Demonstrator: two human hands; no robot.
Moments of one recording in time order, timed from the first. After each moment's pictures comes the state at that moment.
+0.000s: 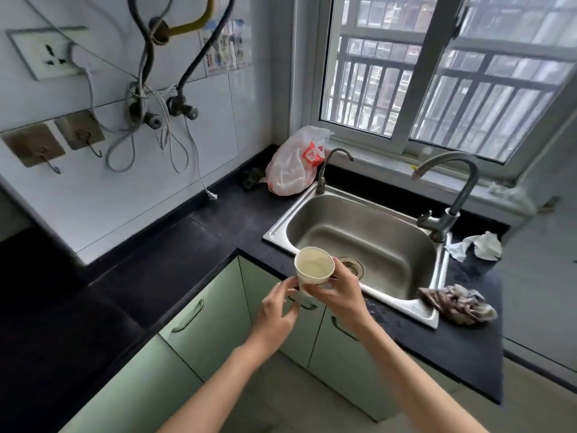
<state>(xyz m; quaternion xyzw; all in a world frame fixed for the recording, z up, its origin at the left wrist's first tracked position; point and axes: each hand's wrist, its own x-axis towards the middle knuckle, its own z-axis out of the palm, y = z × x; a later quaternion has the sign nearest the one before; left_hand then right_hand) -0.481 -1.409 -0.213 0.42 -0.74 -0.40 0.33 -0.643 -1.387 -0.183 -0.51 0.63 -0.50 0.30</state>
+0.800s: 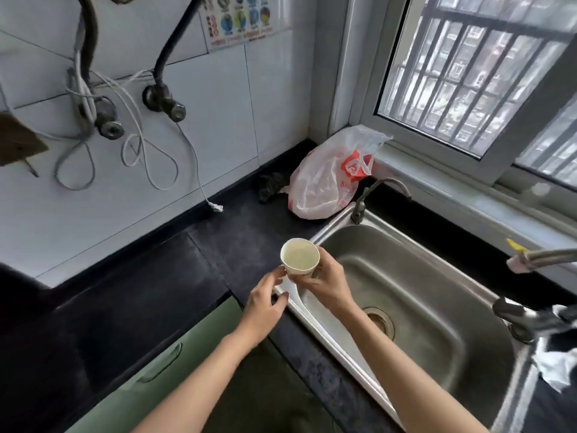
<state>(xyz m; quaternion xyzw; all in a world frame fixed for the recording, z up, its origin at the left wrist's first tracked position) -0.550 -1.626 -0.248 0.56 -0.66 -0.39 0.32 -0.713 -1.654 -0.237 -0.56 0.58 -0.43 0.41</state>
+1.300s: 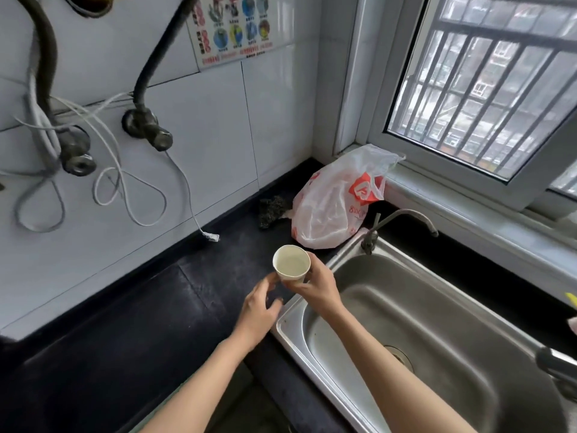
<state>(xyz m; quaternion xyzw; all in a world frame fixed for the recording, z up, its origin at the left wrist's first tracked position) -0.540 -1.728 -0.269 0.58 -0.65 -0.39 0.31 -0.693 -1.759 -0.267 -0.57 0.59 -0.42 0.39</state>
